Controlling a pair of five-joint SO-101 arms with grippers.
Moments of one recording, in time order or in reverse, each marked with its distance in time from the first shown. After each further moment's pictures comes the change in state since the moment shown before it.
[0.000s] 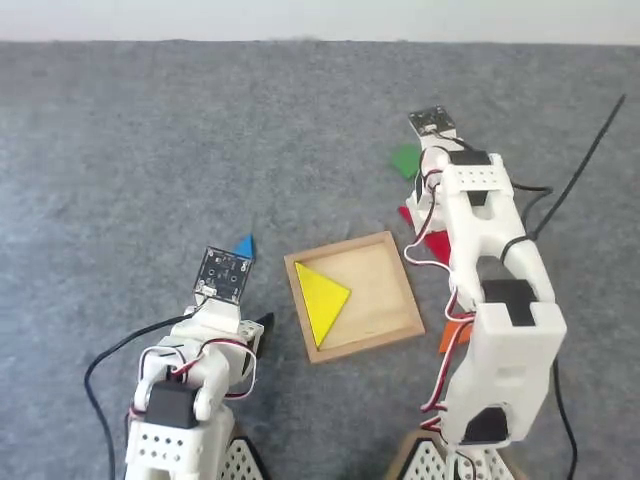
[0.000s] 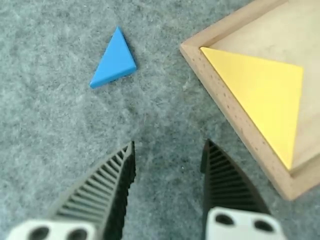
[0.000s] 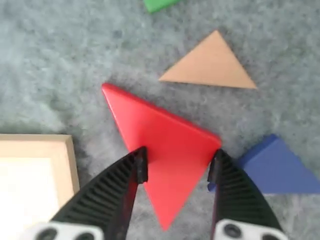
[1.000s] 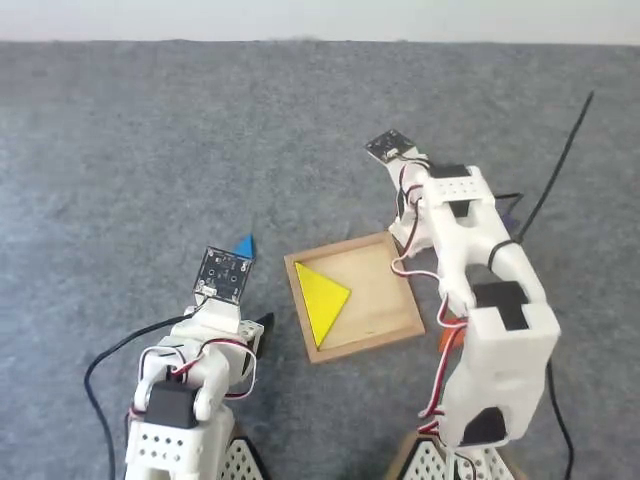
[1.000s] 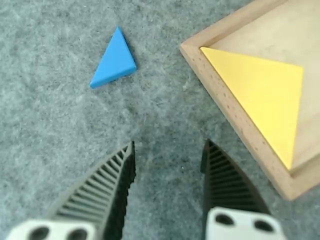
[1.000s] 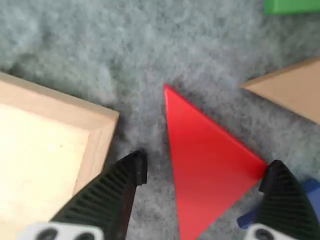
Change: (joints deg) left arm 0.0 0.0 0.0 0.0 0.0; right arm -3.8 -0.6 5.6 -3.0 15.7
